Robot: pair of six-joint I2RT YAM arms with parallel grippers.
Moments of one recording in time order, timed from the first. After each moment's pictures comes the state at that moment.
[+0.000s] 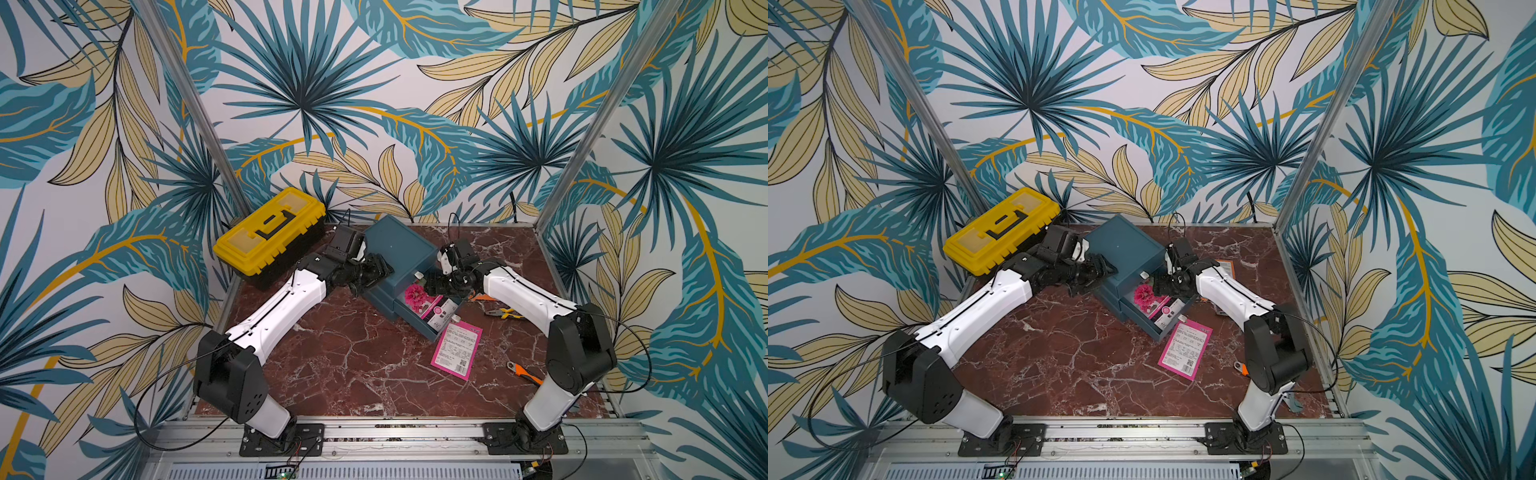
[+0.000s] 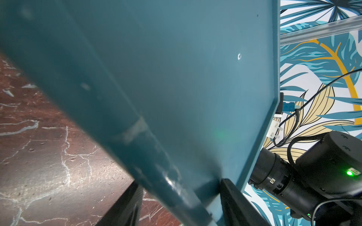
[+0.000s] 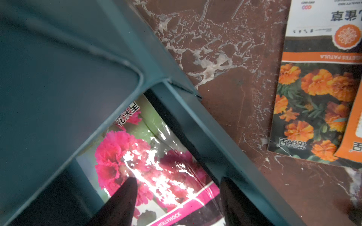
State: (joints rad) left arm -0.46 1.55 1.38 -0.64 0.35 -0.95; right arm 0.40 1.74 1.33 -0.65 -0.11 0.38
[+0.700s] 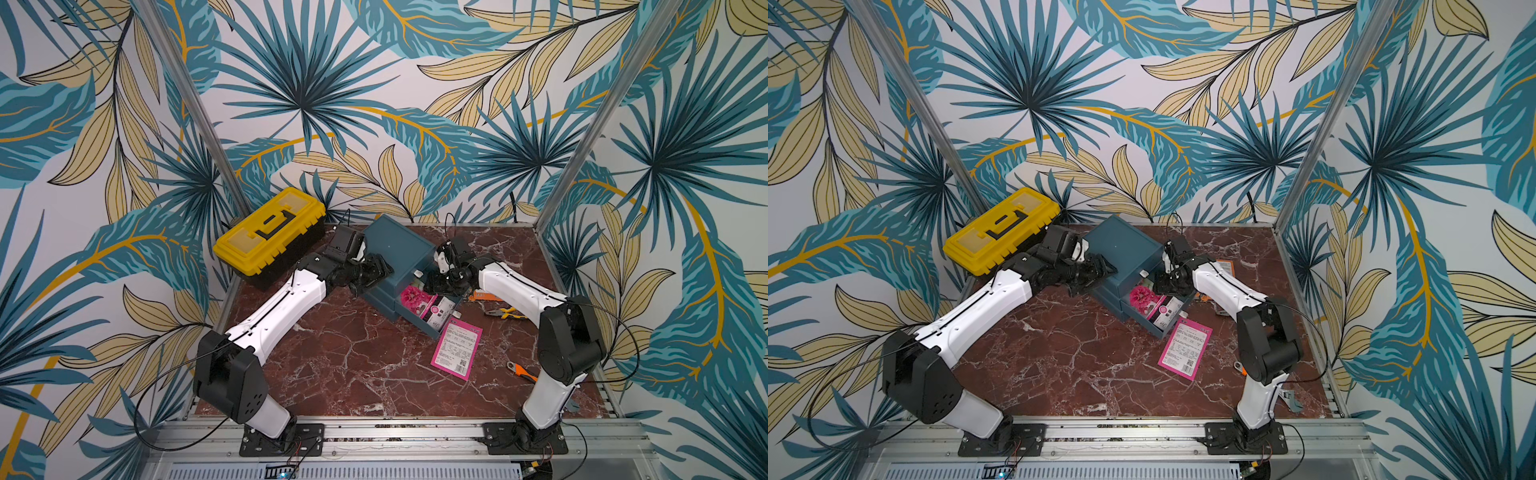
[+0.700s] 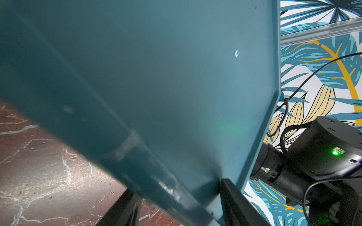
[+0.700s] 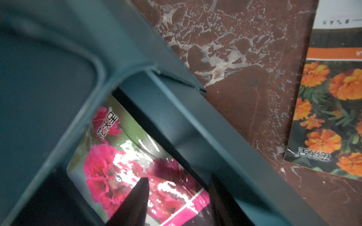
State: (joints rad) left arm -0.46 1.55 1.38 -0.64 0.35 -0.95; right arm 0.39 1.80 1.37 -0.65 -0.18 0.38
